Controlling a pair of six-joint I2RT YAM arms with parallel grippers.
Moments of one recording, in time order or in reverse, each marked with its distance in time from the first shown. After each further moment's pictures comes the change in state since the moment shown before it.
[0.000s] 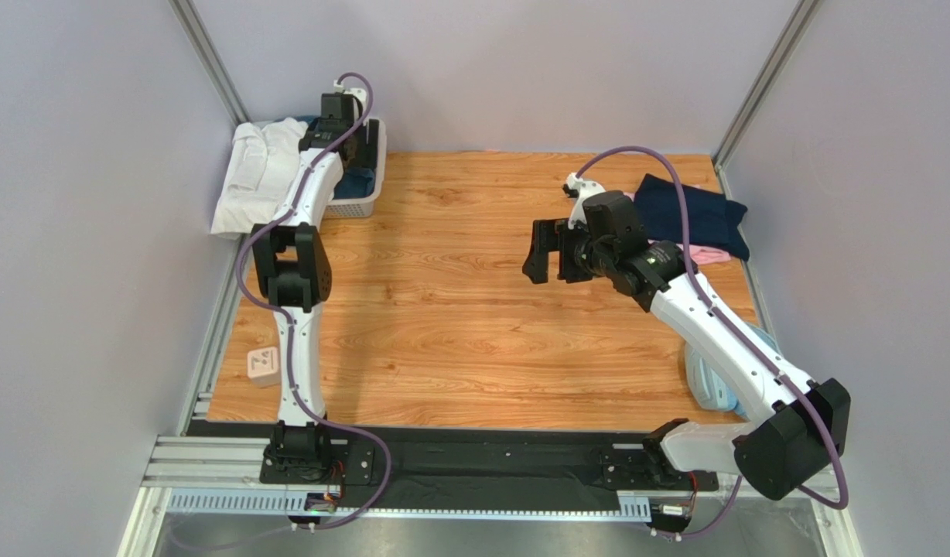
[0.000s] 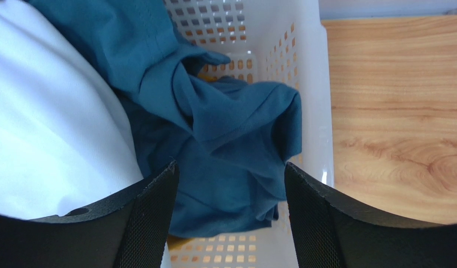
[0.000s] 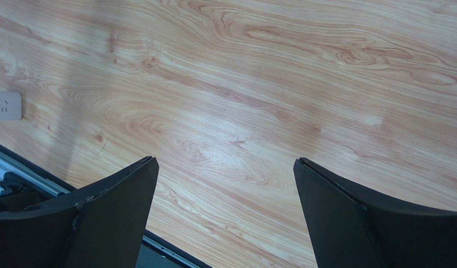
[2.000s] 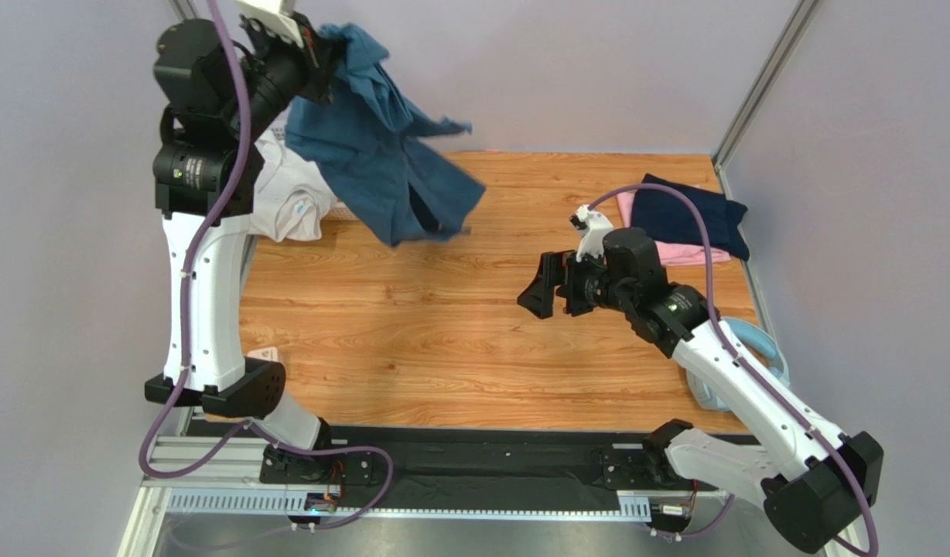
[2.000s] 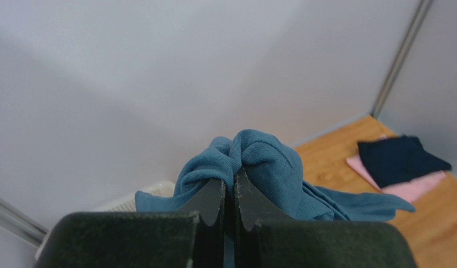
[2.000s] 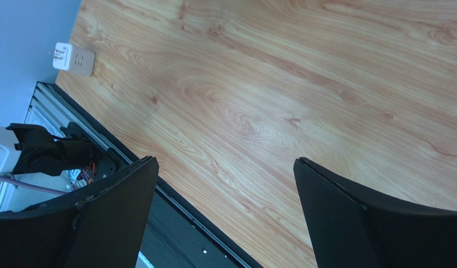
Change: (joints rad) left arm -0.131 -0.803 0.090 -0.069 0.383 -0.005; right arm 0.036 -0.229 -0.248 0.140 -0.204 0.053
